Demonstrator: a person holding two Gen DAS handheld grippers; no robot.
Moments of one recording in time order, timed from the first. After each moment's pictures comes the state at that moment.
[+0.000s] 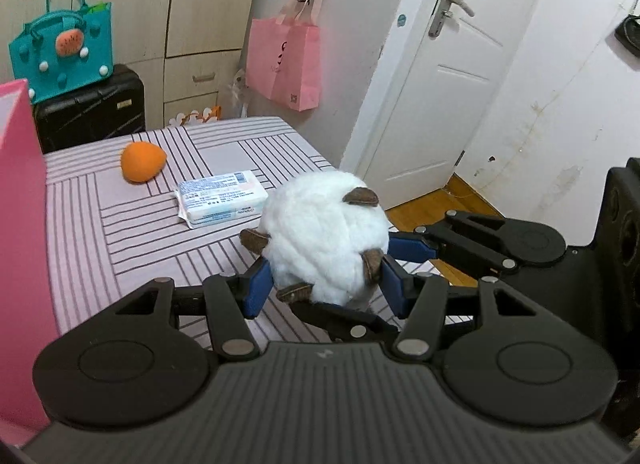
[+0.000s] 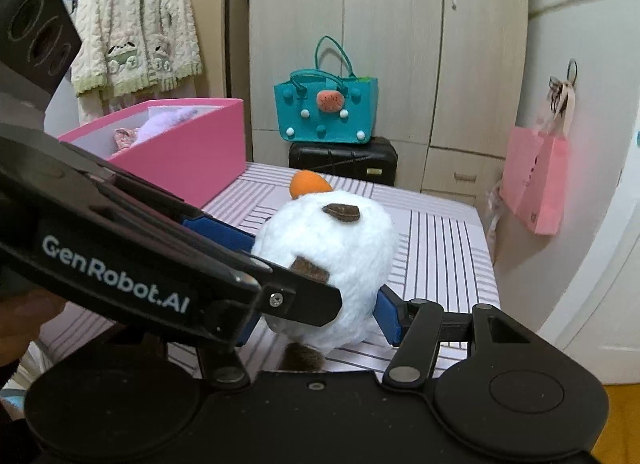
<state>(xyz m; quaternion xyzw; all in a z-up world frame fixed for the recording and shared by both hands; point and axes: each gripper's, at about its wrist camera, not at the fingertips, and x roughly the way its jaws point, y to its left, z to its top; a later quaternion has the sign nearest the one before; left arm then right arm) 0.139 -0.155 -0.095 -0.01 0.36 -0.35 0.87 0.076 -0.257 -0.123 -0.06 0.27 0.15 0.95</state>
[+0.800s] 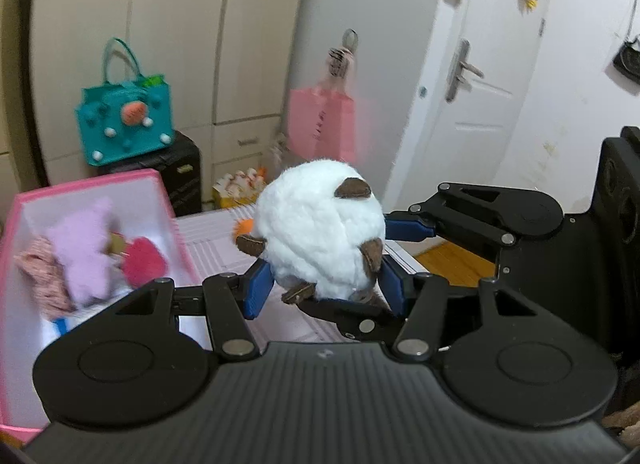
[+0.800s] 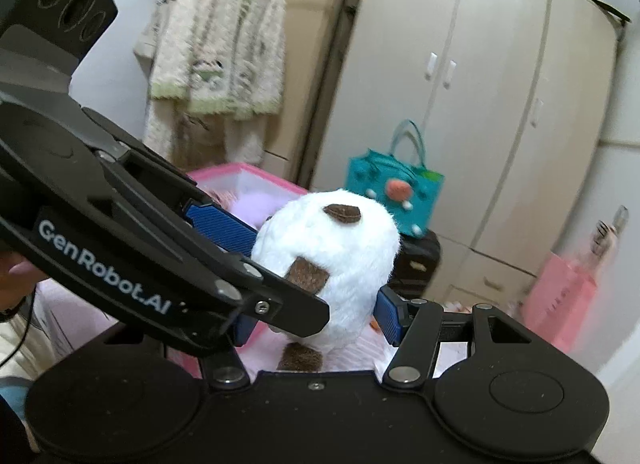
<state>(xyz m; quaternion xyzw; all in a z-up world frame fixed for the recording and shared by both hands) 0.096 -0.044 -0.003 -0.01 0.28 -0.32 0.90 0.060 -0.152 -0.020 -0.17 0.19 0.22 0.94</state>
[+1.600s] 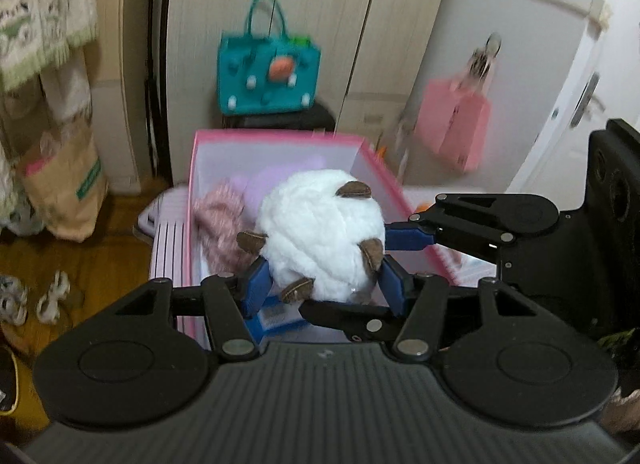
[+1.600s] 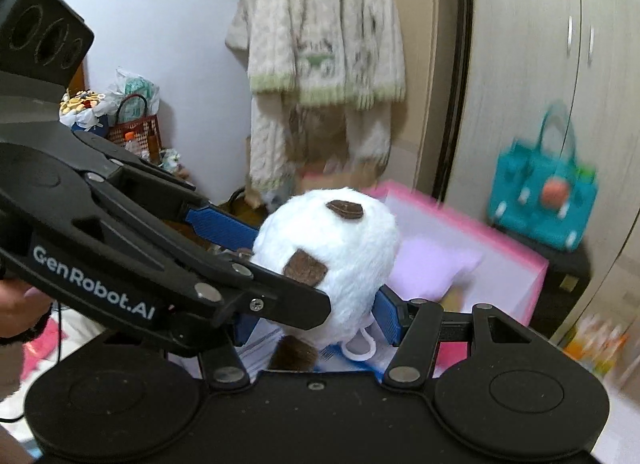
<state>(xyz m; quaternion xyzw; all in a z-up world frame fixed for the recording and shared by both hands) 0.158 0.106 -0.010 -0.06 0.33 -0.16 0.93 0.163 -0.016 -0.043 -0.12 0.27 0.39 0.87</state>
